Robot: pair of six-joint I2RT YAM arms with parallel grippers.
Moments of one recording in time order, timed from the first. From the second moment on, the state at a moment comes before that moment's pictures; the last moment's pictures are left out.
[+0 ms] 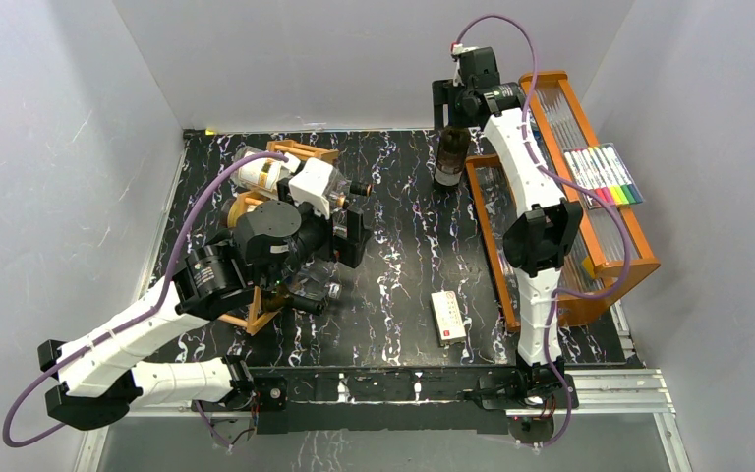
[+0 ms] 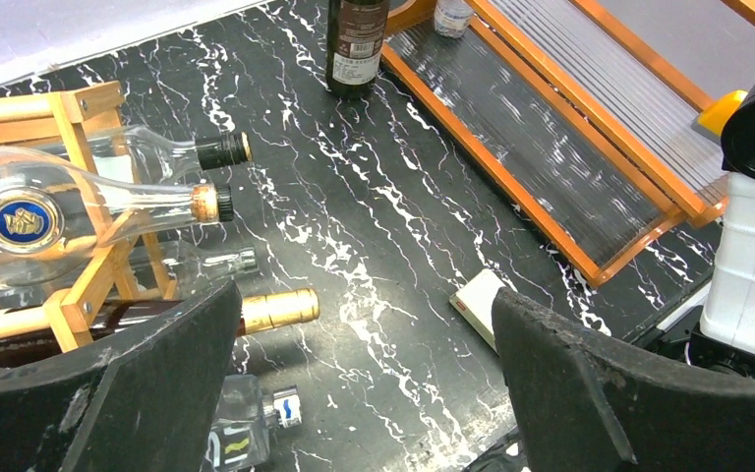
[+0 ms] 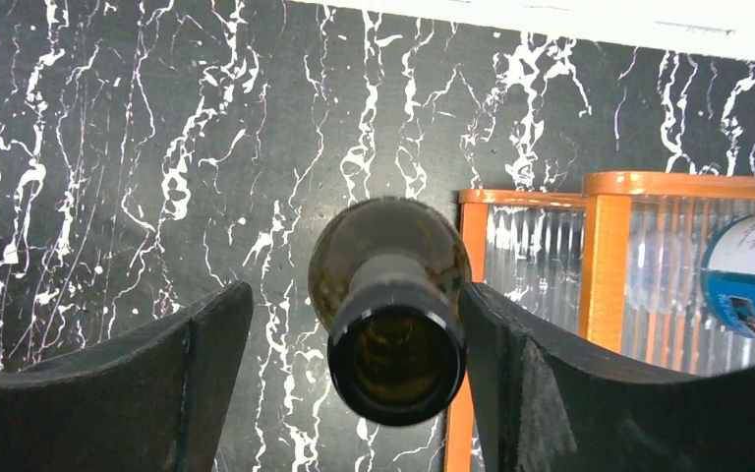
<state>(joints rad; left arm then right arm) -1.08 1.04 1.35 -0.63 -0.45 -0.26 0.30 2.21 2.44 -0.93 0.08 0.10</state>
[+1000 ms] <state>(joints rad) -1.07 1.02 1.29 -0.65 -0.36 -0.37 0.37 1.51 1.50 -0.76 -0.17 0.35</state>
